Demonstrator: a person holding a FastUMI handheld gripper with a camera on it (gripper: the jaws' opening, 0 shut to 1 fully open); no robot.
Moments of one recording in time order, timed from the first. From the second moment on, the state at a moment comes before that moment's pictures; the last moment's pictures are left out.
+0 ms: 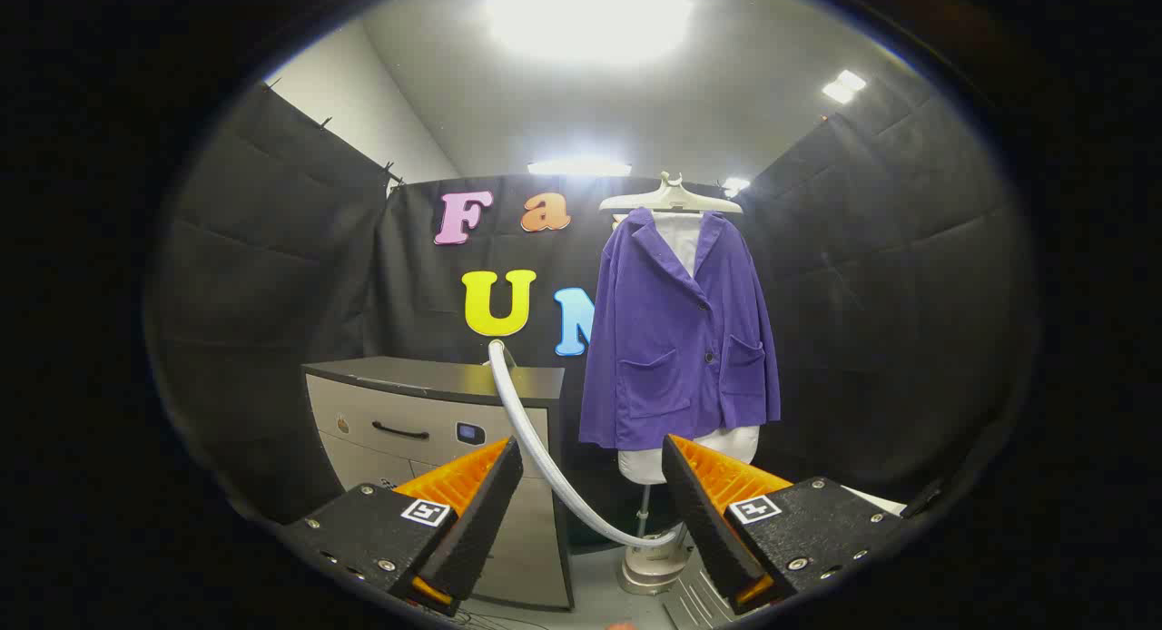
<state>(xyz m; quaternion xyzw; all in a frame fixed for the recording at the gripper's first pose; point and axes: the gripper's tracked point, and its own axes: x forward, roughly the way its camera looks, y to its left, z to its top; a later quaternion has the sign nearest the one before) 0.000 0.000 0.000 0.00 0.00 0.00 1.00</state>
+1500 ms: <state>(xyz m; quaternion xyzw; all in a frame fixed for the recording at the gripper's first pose) 0.080 -0.035 0.084 0.01 -0.03 0.00 1.00</state>
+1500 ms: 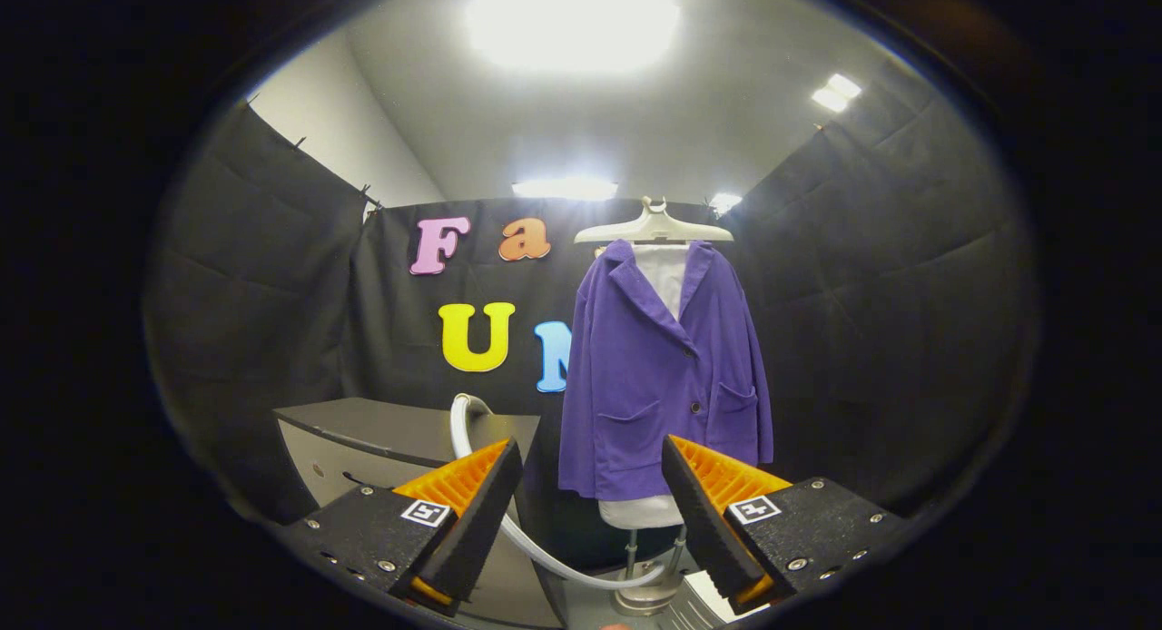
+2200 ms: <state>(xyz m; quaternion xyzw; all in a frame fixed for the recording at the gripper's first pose) 0.226 0.058 0.162 0.00 -0.04 0.14 0.99</state>
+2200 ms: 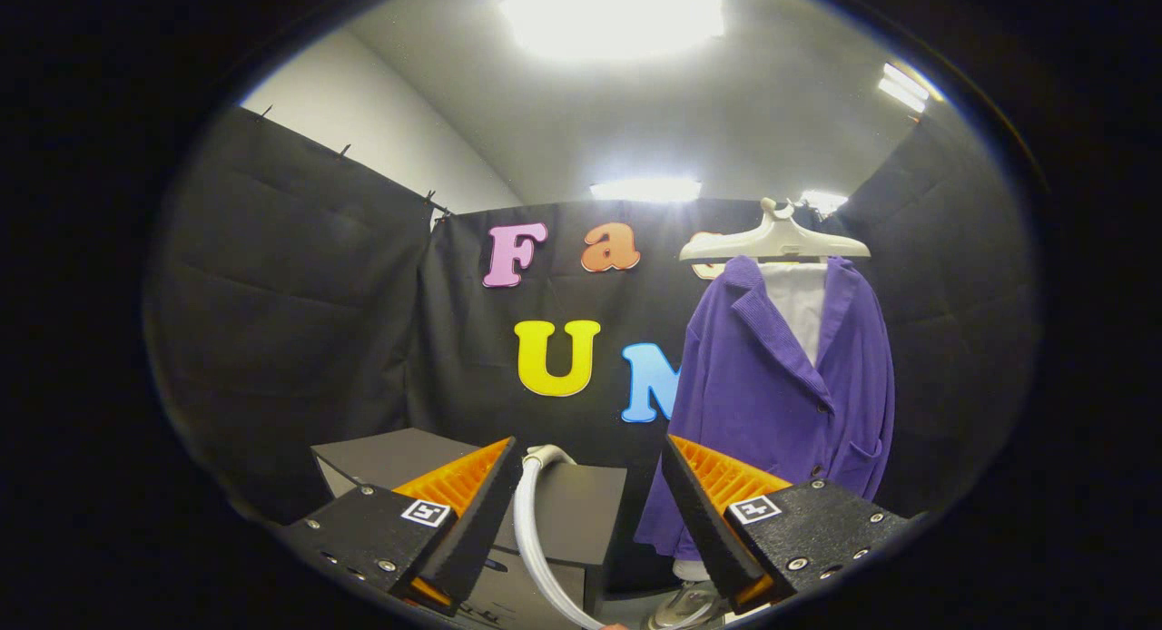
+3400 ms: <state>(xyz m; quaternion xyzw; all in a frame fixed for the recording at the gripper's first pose) 0.471 0.201 0.076 0.08 0.28 0.22 0.93</state>
